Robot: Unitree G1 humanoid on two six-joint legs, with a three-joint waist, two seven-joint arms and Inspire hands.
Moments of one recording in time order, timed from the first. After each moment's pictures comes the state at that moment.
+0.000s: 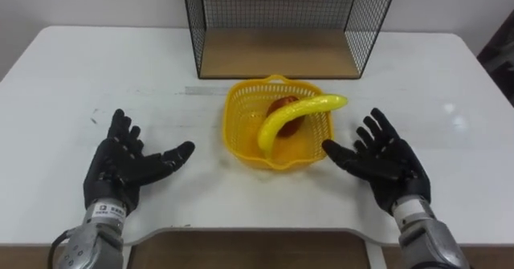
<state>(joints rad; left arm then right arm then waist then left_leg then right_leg) 0.18 0.18 0.05 0.04 -0.52 0.01 0.03 0.13 -0.20 -0.02 0.11 0.62 0.03 0.02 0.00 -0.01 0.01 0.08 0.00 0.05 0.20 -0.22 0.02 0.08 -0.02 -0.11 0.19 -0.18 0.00</state>
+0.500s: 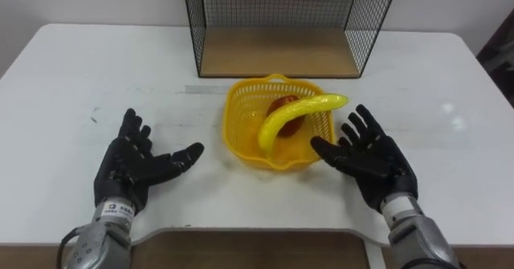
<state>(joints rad) 0.16 0.18 0.01 0.06 -0.51 0.00 0.03 0.13 -0.20 0.02 0.11 0.63 0.03 0.04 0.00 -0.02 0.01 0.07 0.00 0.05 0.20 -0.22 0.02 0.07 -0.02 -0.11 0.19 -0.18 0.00</state>
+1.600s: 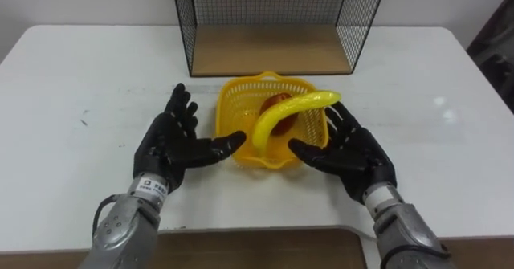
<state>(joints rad) 0.05 0.17 -0.13 0.06 -0.51 0.05 -0.05 0.04 -0.19 0.10 0.19 0.55 0.03 0.10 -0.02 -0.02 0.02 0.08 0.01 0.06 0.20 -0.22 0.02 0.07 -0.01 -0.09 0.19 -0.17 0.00</state>
